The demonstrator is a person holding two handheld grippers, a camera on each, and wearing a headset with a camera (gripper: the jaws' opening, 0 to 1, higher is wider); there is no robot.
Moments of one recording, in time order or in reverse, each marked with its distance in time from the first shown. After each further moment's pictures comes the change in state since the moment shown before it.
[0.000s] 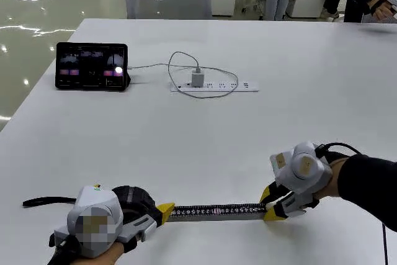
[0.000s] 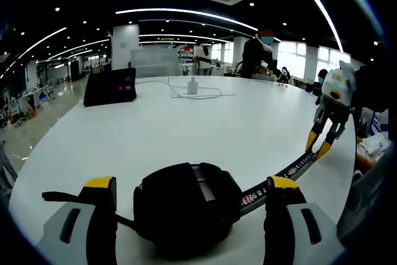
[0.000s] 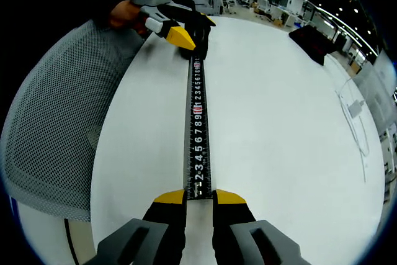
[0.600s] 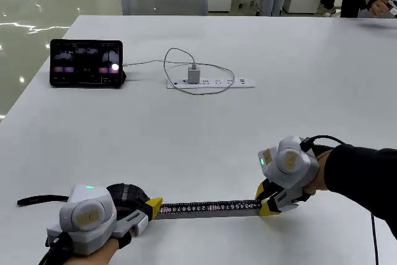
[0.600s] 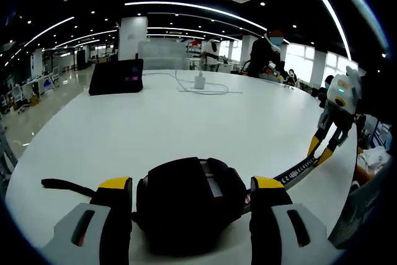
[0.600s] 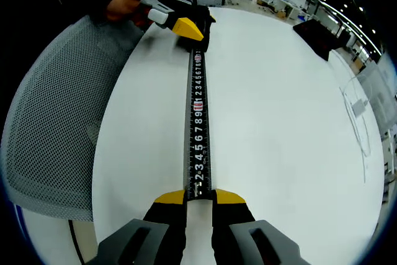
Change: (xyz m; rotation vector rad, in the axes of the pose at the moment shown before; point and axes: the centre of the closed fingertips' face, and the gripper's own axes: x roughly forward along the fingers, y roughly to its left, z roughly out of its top) left arm -0.001 0.007 -0.006 -0.085 0.043 0.031; right arm 0.001 0.000 -0.001 0.014 0.071 0.009
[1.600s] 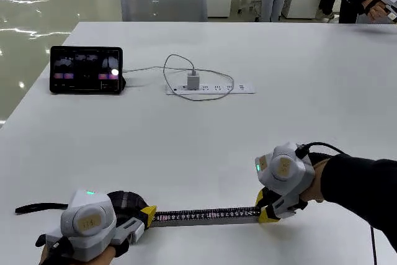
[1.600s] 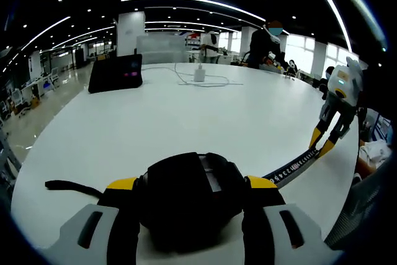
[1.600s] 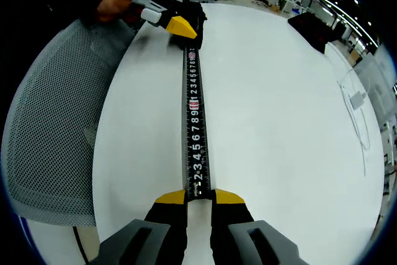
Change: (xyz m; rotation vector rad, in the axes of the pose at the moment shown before) left arm -0.001 0.001 -0.006 0.047 0.054 0.008; right arm 0.001 -0.001 0.000 0.037 0.033 -0.012
